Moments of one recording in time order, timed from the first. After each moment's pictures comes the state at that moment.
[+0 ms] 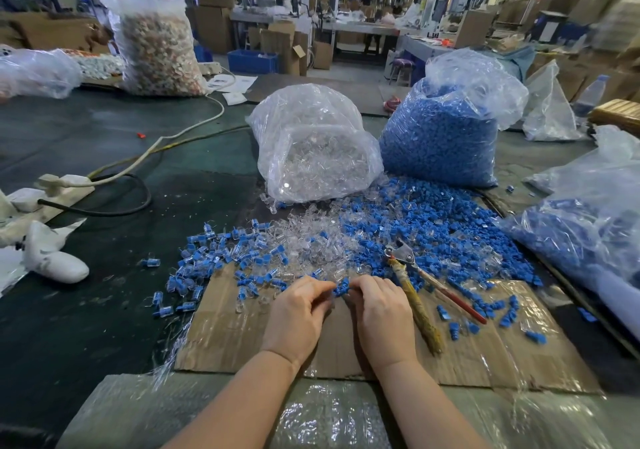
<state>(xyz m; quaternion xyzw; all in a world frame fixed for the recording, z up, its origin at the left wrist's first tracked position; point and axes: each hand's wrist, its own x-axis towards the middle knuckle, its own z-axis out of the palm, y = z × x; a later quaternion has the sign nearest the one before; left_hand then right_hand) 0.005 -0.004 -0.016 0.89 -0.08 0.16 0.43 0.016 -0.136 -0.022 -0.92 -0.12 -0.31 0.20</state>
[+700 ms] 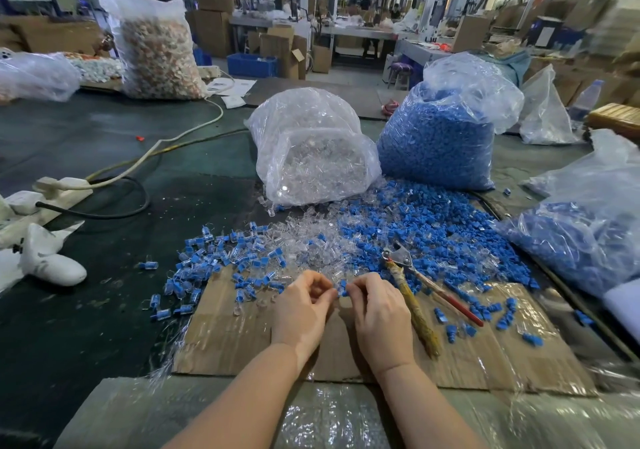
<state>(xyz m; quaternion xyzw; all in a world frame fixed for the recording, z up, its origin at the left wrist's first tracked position) 0.015 -0.016 -0.015 0.81 0.06 0.07 0.58 0.015 -0.136 -0.022 -0.90 -0.10 -0.29 0.30</state>
